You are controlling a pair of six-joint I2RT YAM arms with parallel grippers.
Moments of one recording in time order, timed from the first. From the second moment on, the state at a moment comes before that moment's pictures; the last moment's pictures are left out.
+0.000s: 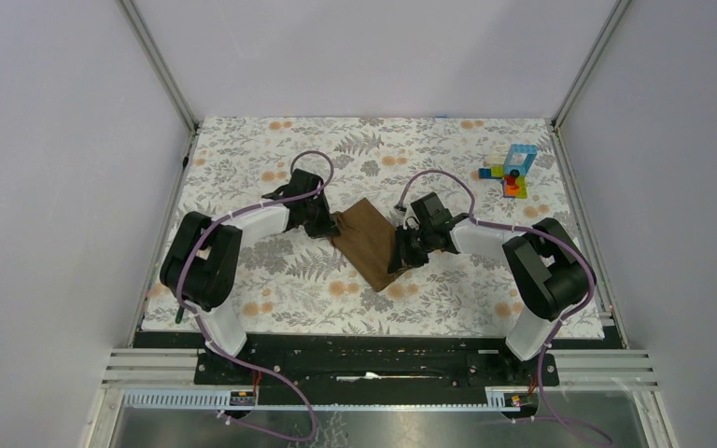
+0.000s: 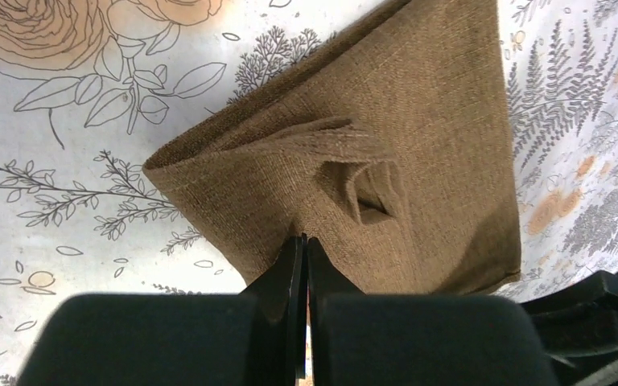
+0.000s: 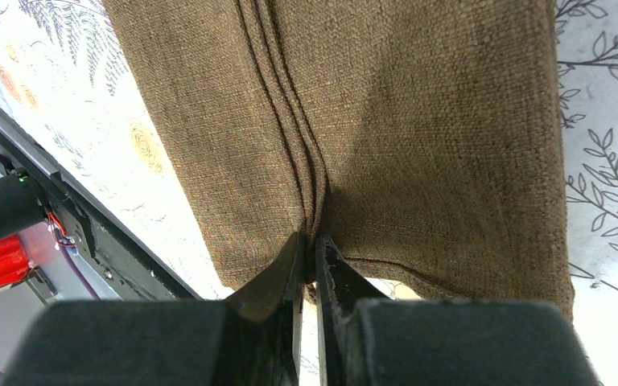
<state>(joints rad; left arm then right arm) -0.40 1.74 1.03 -0.25 0.21 -0.75 0.55 1.73 0.88 -0.22 -0.48 0.46</state>
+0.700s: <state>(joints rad) -0.40 1.85 1.09 -0.16 0.20 -0.78 0.55 1.73 0.88 -0.23 -0.48 0.45</state>
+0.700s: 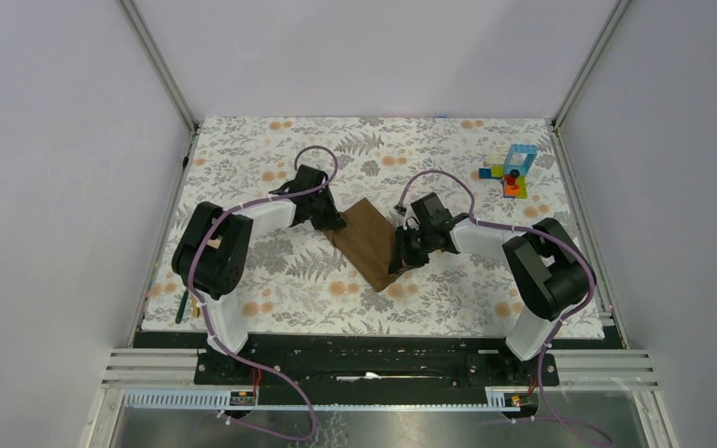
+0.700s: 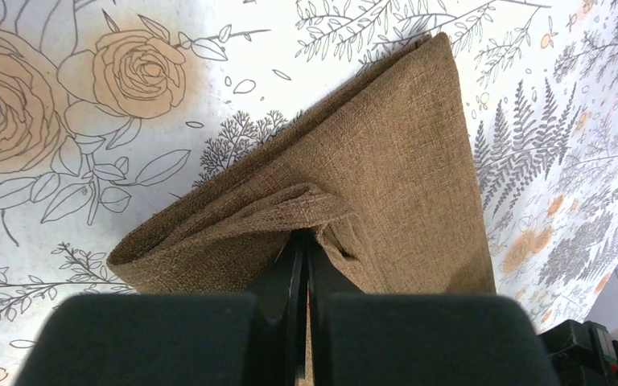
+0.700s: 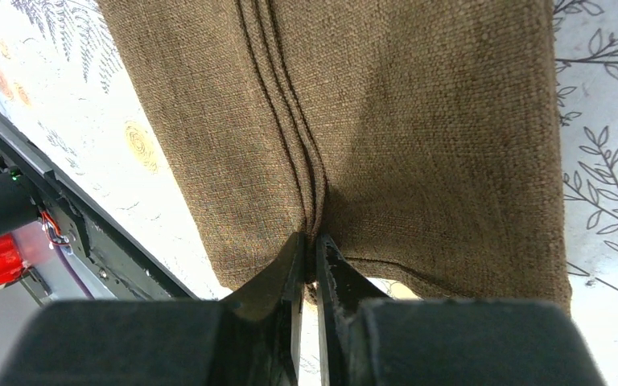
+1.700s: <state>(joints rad) -0.37 1.87 1.06 -0.05 0.26 -0.81 0.57 1.65 1.08 -0.36 -0.47 0.42</state>
